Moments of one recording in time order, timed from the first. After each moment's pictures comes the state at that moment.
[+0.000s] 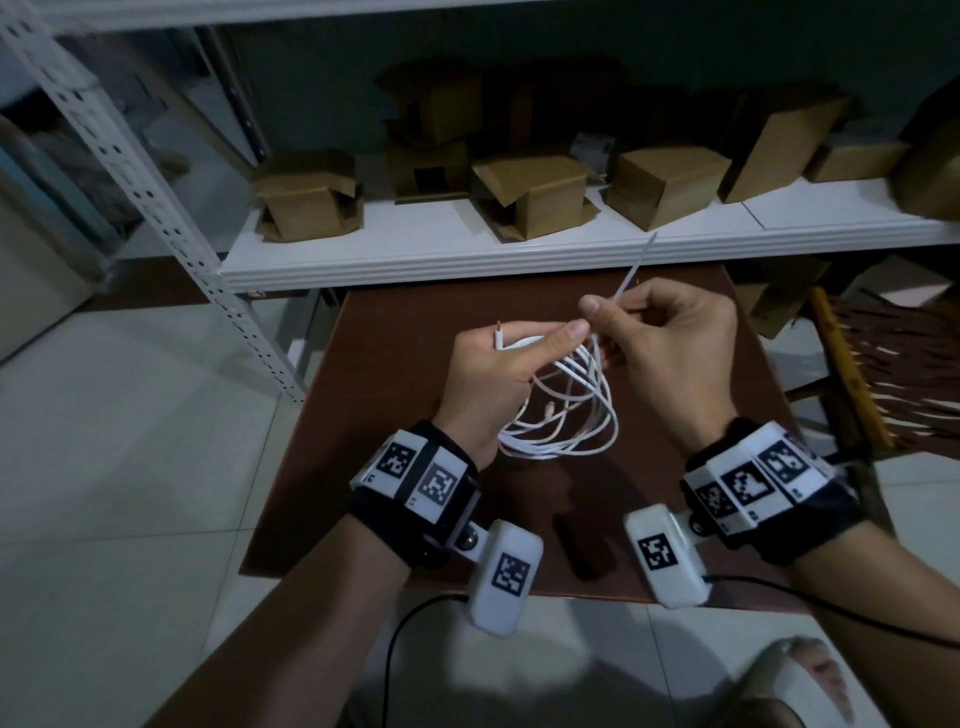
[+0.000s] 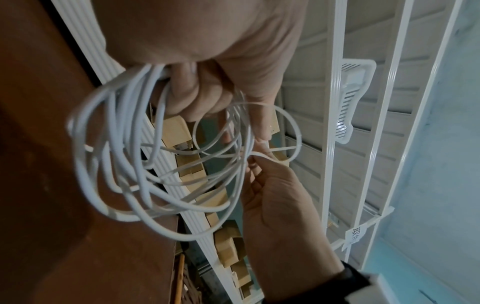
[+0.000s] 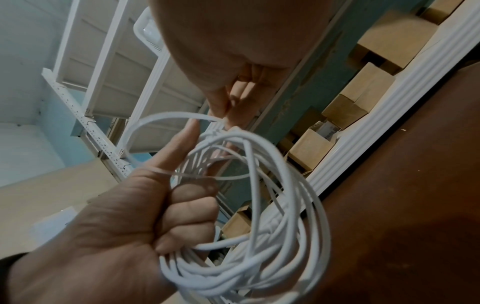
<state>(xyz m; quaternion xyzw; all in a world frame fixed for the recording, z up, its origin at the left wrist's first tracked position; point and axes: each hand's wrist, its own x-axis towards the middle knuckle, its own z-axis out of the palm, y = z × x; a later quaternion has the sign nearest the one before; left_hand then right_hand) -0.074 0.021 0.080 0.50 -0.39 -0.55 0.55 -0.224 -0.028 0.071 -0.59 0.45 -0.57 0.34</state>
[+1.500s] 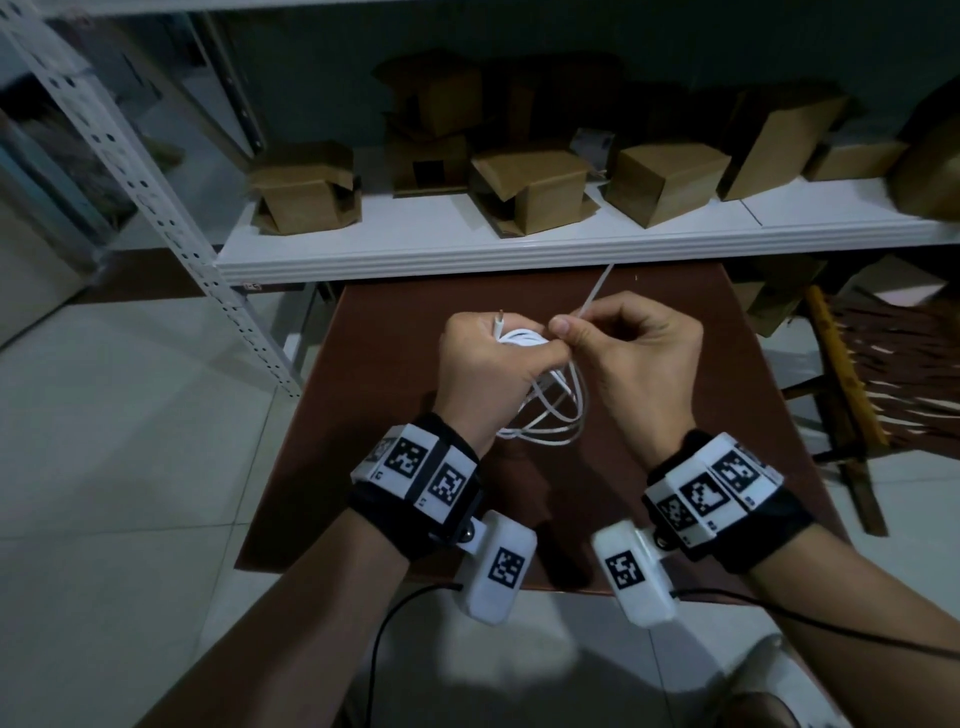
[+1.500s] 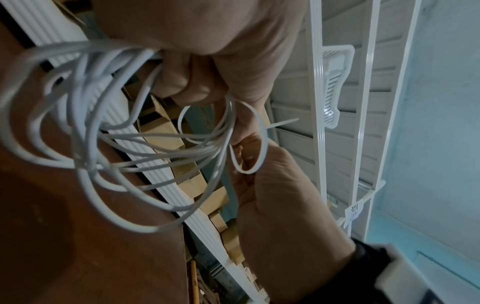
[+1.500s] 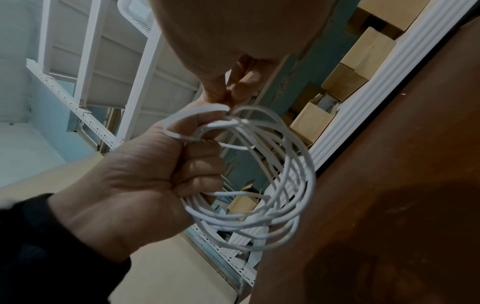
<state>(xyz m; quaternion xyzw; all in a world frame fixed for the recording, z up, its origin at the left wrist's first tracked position) -0.065 0.004 0.053 0.55 -0.43 -0.43 0.57 -0.202 -0.015 0.056 -0.58 0.45 -0.59 0.35</state>
